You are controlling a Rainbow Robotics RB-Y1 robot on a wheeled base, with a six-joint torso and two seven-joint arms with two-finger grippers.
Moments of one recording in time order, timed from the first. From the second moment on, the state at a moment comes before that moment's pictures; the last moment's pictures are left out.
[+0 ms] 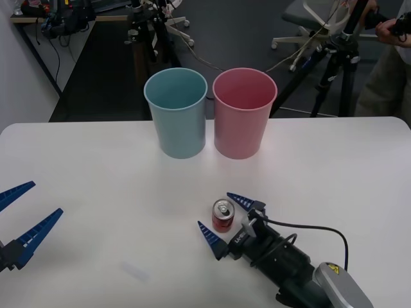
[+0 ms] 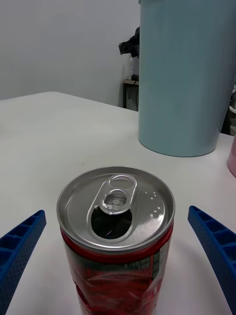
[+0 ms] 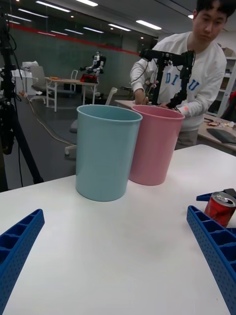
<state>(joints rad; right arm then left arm) 0.07 -0.08 0.18 -1.30 1.11 -0.70 0.63 0.35 0.40 0.52 -1.66 -0.96 -1.22 0.00</state>
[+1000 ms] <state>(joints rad) 0.06 -0.10 0.18 -1.30 1.10 -0.72 0.63 0.35 0.40 0.52 -1.66 -0.96 -1.22 0.00</state>
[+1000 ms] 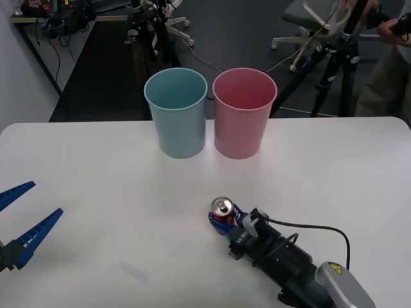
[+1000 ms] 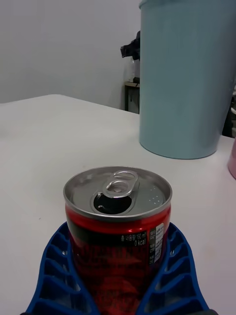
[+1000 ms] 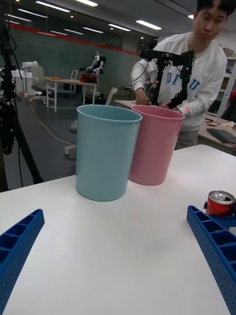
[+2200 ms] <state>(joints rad) 0.14 -0.24 0.17 -1.93 1.30 -0.58 0.03 0.35 0.40 0.52 -1.66 -0.96 -1.22 0.00</state>
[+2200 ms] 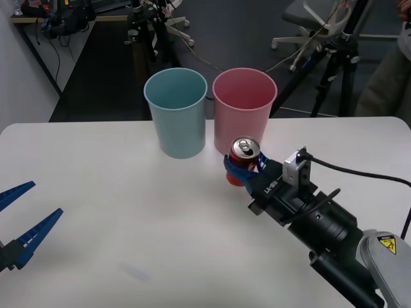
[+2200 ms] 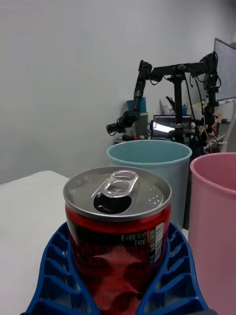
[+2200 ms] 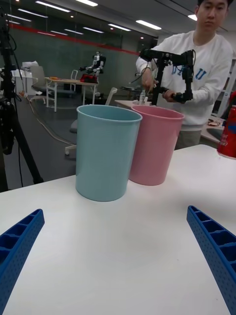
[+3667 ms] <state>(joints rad) -0.51 -0.16 0.36 -1.59 1.80 -0.04 -0.54 0.35 0.40 0.52 -1.66 -0.96 -1.22 0.00</state>
